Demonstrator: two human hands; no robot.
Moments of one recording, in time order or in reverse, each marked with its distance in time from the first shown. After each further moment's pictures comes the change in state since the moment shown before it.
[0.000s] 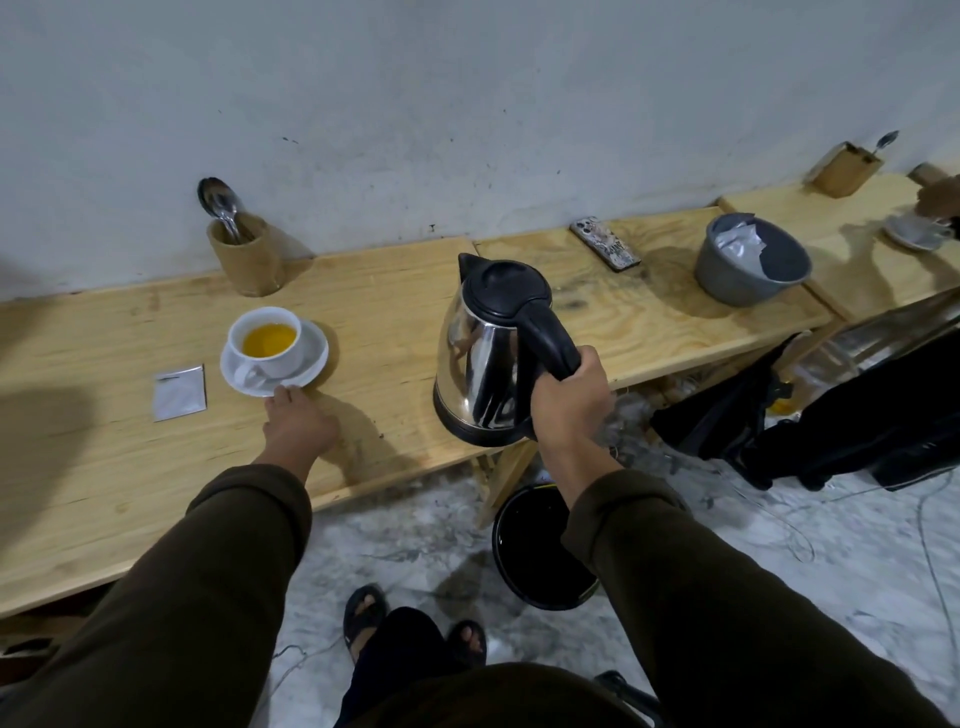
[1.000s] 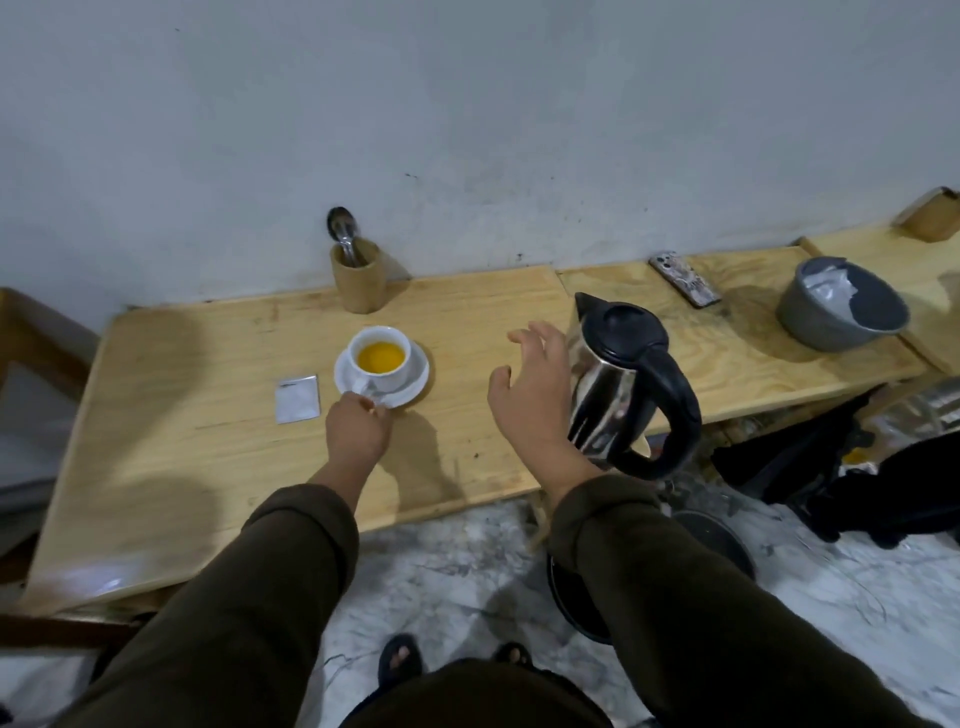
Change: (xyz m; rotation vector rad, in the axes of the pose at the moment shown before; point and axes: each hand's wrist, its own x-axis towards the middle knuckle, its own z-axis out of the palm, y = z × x) left_hand -0.008 -0.039 -0.056 -0.335 0.225 0.013; right_hand -0.063 -0.053 0.109 -0.361 -0.269 -0.606
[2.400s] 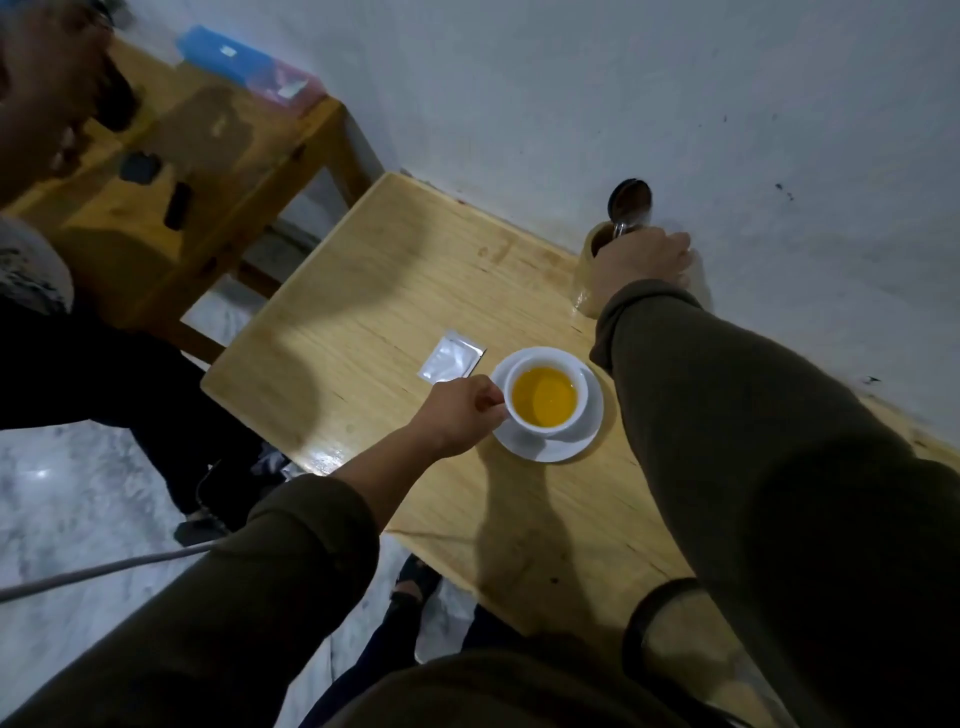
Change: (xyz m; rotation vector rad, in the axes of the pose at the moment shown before) left_hand 0.060 0.019 -0.020 -0.057 -0.080 -0.322; right_hand 0.248 -0.103 0.239 -0.292 -0.461 -0.101
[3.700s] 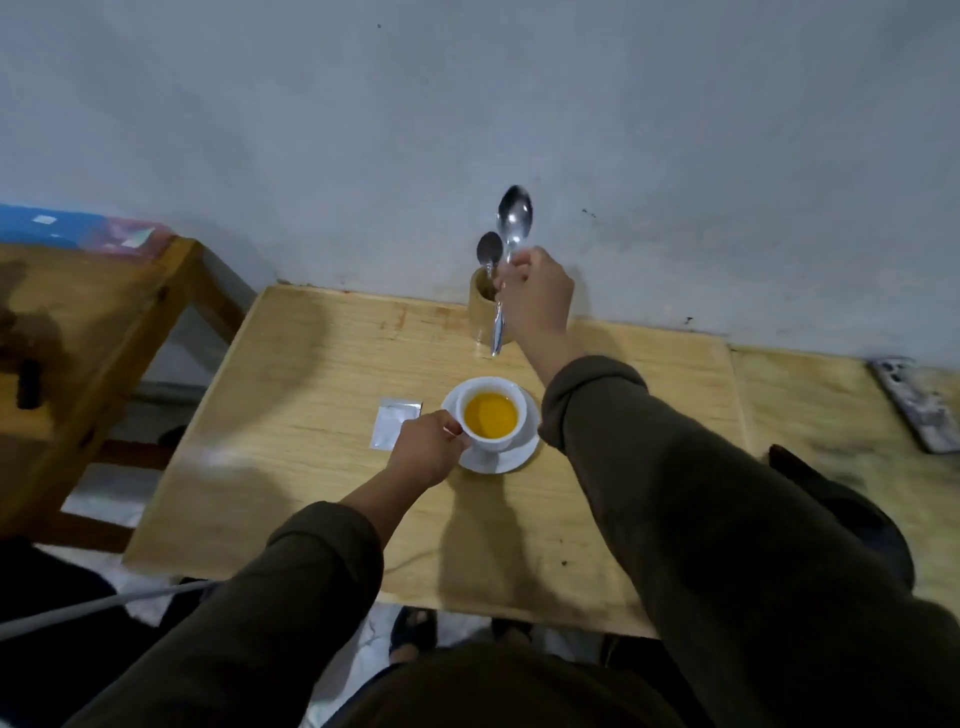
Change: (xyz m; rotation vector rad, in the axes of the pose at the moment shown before) left_hand 0.007 -0.009 -0.010 0.069 -0.079 0.191; right_hand -0.100 -0.006 -0.065 0.724 0.170 -0.033
